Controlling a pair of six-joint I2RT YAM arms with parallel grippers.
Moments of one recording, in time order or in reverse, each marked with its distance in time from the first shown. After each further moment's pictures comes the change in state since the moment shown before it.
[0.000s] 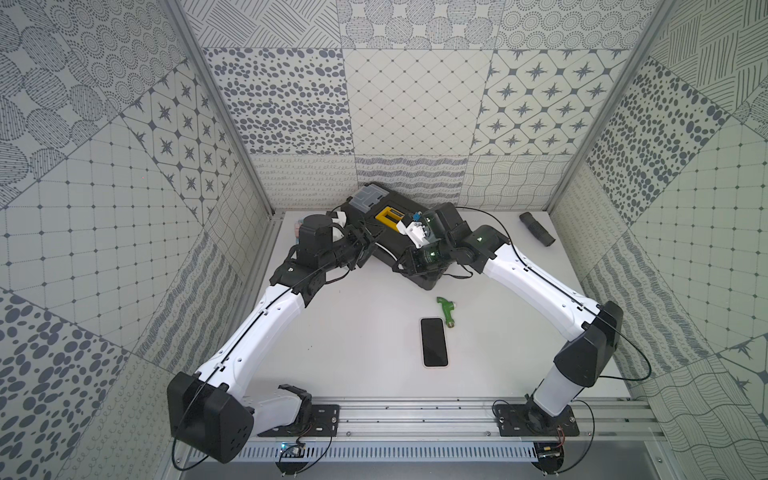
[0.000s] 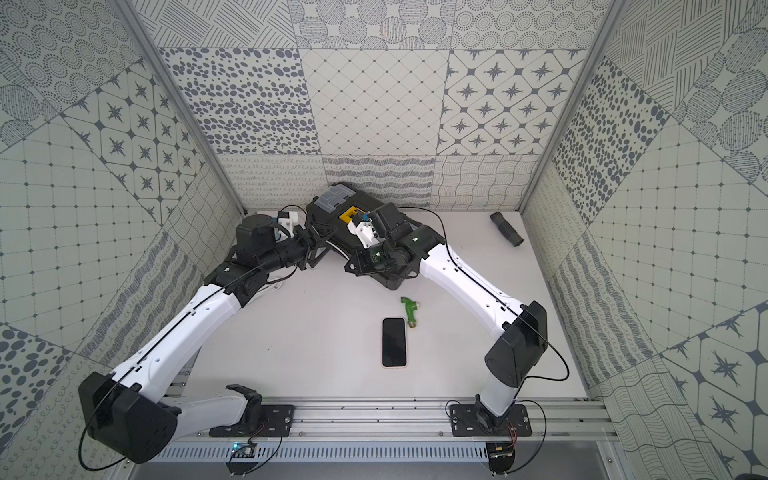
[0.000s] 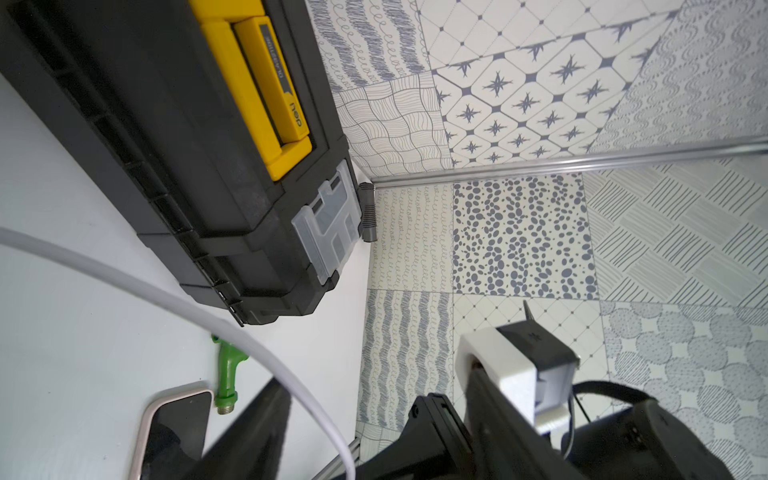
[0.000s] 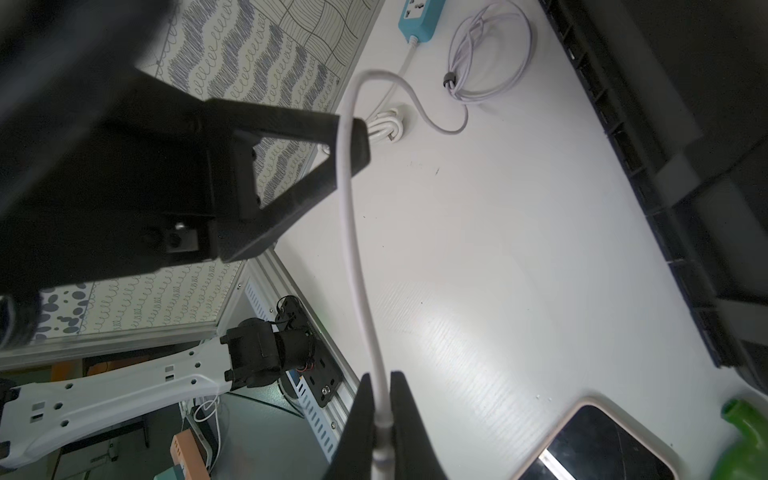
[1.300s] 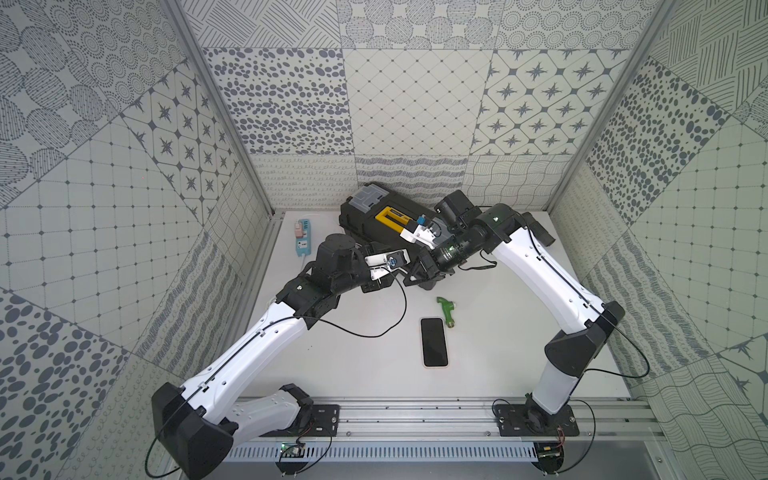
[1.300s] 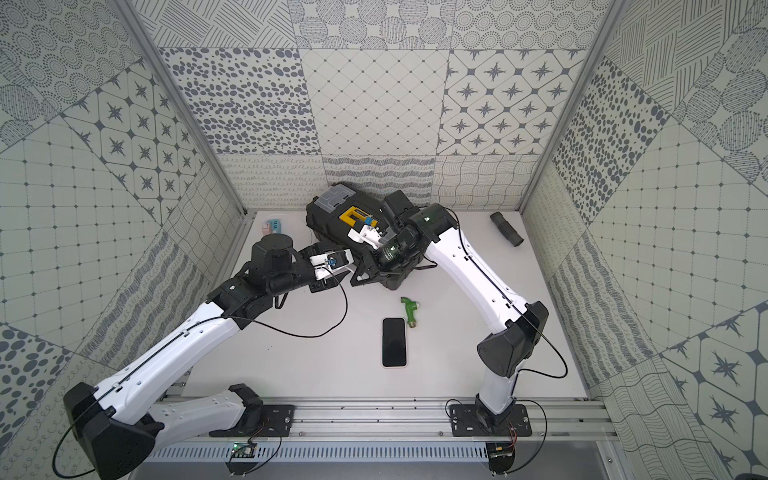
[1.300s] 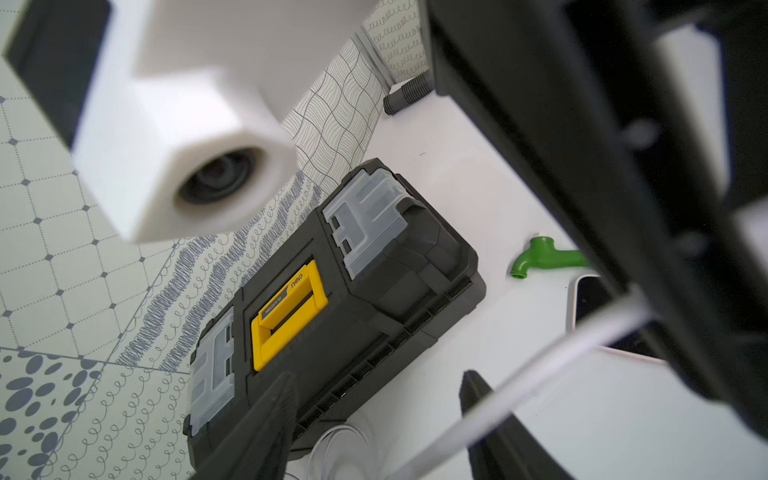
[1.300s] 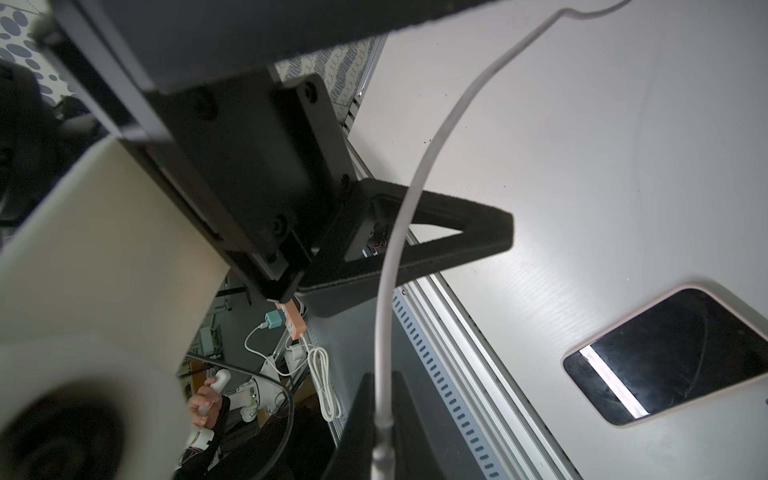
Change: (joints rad) left arm -0.247 -0.096 -0.088 -0.050 -0.253 1.933; right arm -0.035 0.069 0.273 -0.492 -0.341 -0.179
